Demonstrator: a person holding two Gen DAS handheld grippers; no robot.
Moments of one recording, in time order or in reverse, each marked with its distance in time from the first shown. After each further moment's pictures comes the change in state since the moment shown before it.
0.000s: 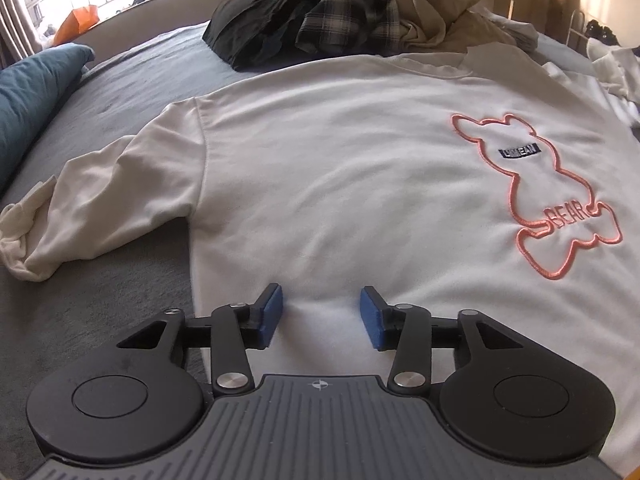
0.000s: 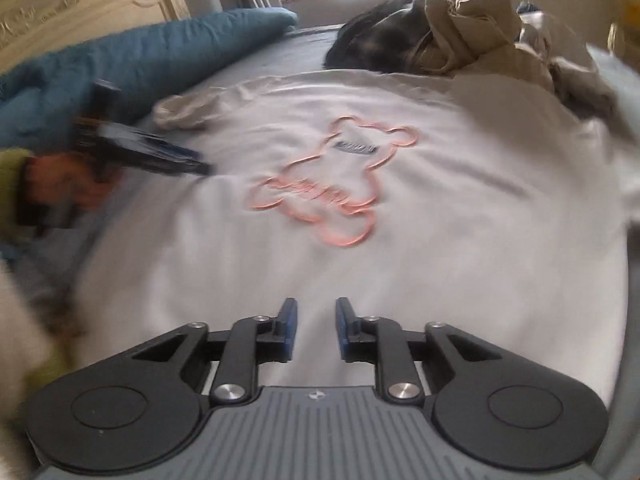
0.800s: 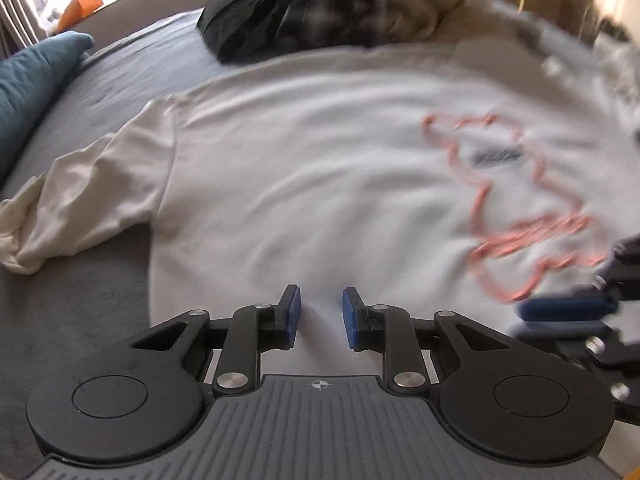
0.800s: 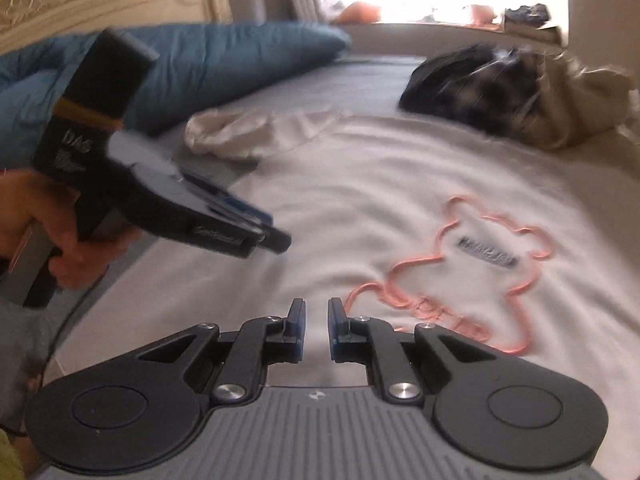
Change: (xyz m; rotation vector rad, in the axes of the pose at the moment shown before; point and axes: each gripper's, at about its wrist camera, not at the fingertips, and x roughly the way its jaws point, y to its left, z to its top) left arm 0.006 -0.036 0.016 -0.027 0.072 0.036; right arm 0.090 0.114 0.052 -0.106 -0.044 0.097
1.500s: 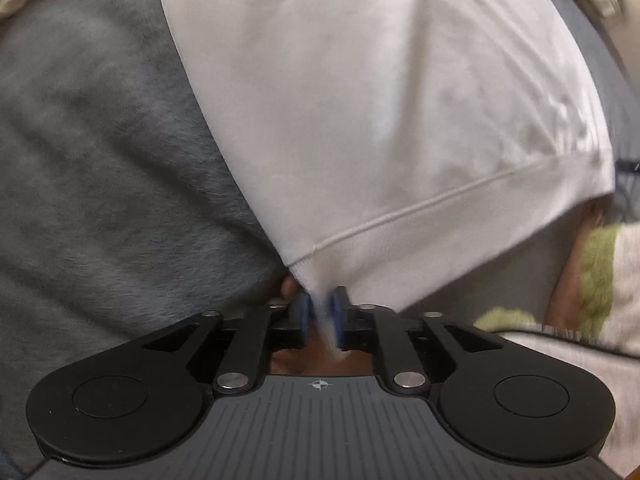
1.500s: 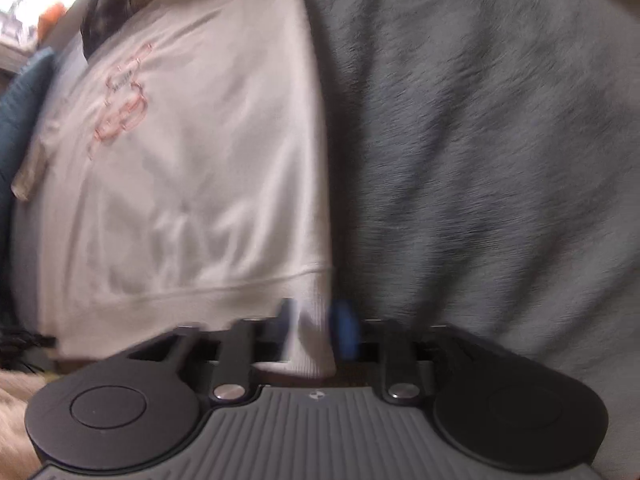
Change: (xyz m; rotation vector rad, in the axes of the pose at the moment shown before) left arm -0.102 0.037 -0.126 0.024 0.541 -0.352; right arm -0.252 -0.069 -0.192 0.856 0.304 -0.336
